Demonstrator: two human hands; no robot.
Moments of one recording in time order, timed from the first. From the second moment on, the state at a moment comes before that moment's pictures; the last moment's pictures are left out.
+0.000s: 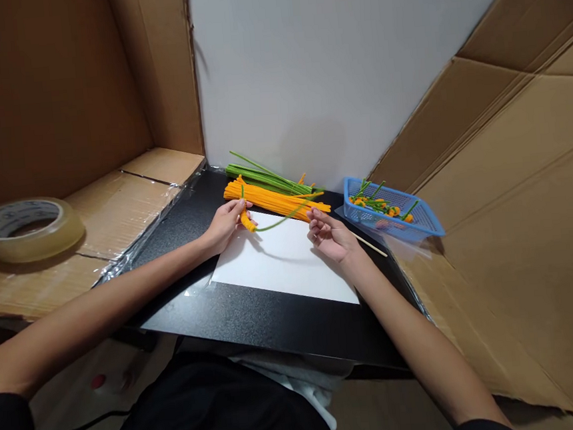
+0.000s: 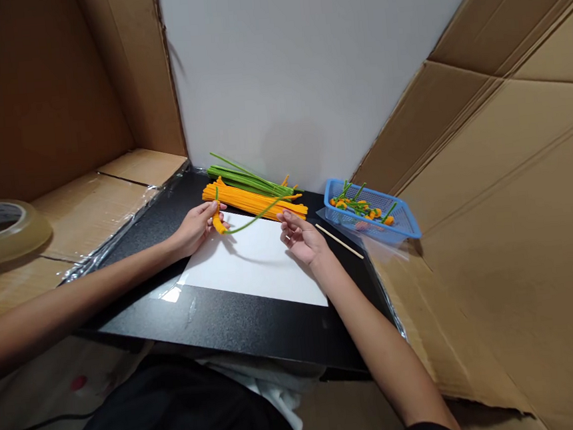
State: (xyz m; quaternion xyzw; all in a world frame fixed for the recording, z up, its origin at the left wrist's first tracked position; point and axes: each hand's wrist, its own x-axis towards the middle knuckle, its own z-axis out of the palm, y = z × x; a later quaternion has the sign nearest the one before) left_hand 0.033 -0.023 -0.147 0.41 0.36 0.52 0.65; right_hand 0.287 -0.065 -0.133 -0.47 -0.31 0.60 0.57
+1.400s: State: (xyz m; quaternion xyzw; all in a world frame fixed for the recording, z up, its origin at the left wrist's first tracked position) left_hand 0.041 -0.042 -0.154 0.65 0.26 0.34 0.63; right_hand 0.254 -0.090 -0.139 -0.52 -0.79 -0.16 0.29
